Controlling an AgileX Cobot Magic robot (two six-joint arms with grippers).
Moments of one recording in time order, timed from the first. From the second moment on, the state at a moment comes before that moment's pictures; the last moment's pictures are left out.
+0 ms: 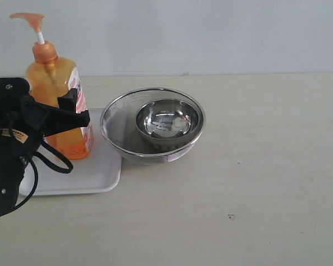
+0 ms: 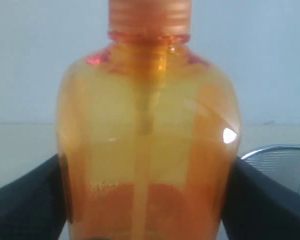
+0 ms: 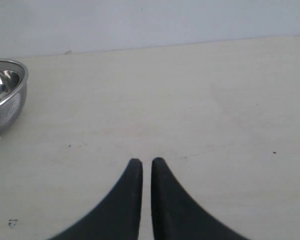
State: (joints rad) left arm -0.47 1.83 -0.51 -0.49 -1.17 0.15; right arm 0.07 0.02 0.00 -0.03 0.34 0.13
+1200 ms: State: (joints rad) left arm -0.47 1.83 -0.52 -0.49 -1.20 0.21; right arm 0.07 0.02 0.00 -0.03 0.34 0.13
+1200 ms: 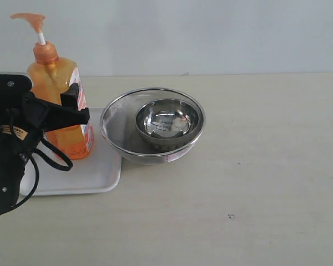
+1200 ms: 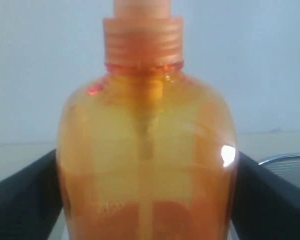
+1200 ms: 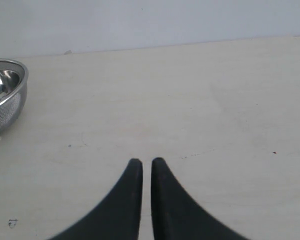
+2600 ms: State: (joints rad) left arm -0.47 1.73 -0.50 -0.48 -1.06 0.27; right arm 0.07 0.02 0.00 -0.03 0.34 0.13
